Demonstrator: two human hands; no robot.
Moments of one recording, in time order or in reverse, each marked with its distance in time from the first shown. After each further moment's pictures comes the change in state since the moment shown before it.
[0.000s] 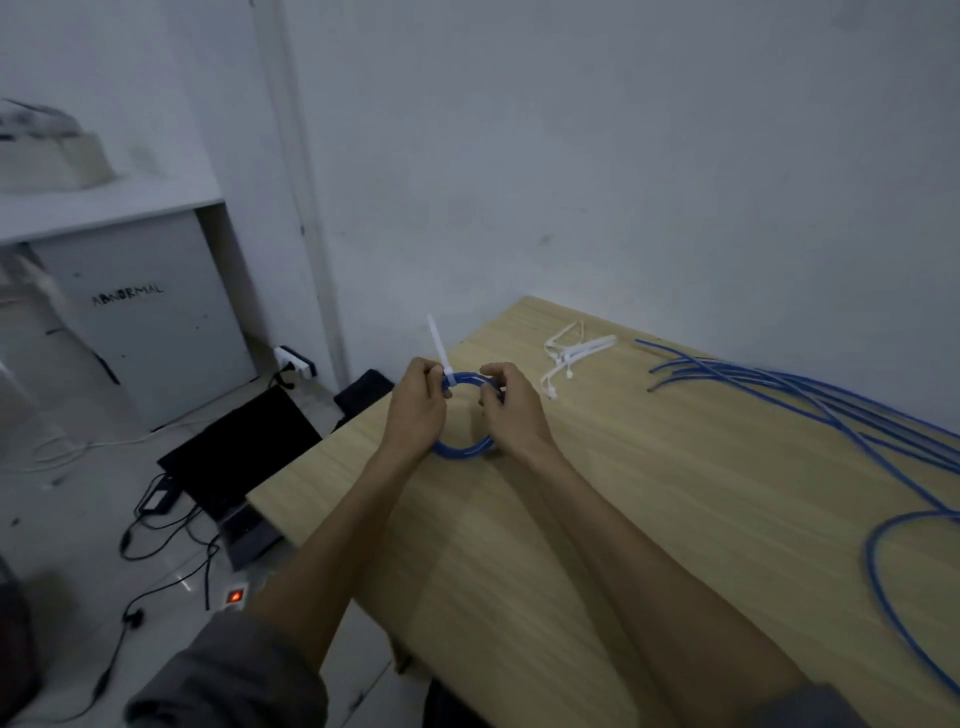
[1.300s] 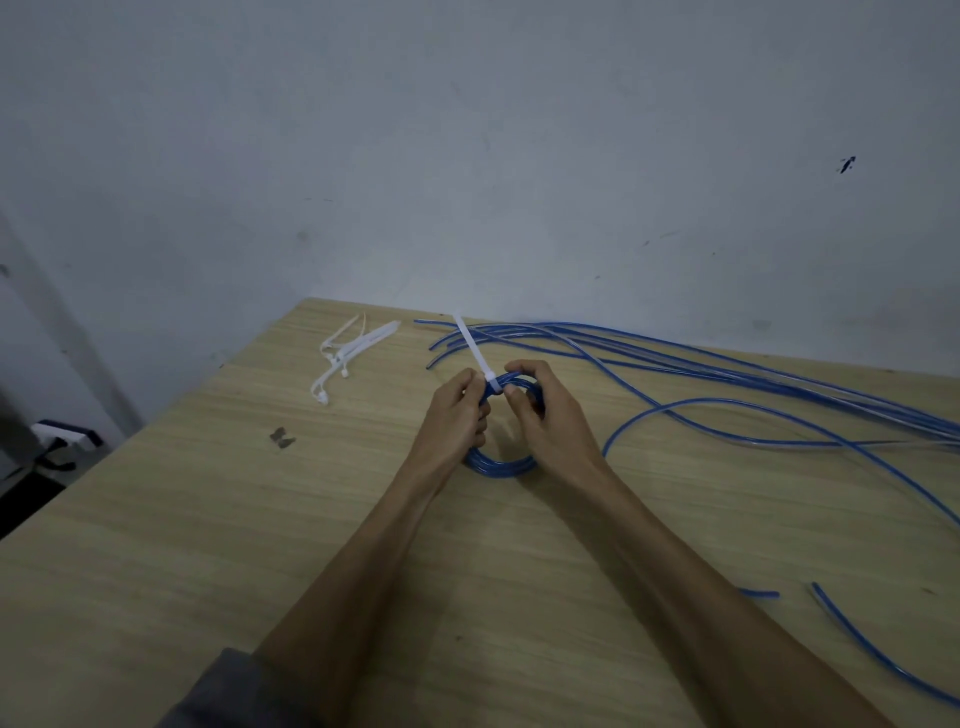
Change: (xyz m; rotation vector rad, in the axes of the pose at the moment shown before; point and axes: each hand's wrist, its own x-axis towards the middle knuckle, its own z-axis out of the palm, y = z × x) left_hand -0.105 0.149 0.216 -0.546 -0.669 -0.073; right_hand -0.101 0.107 -0.251 -0.112 0.316 -0.050
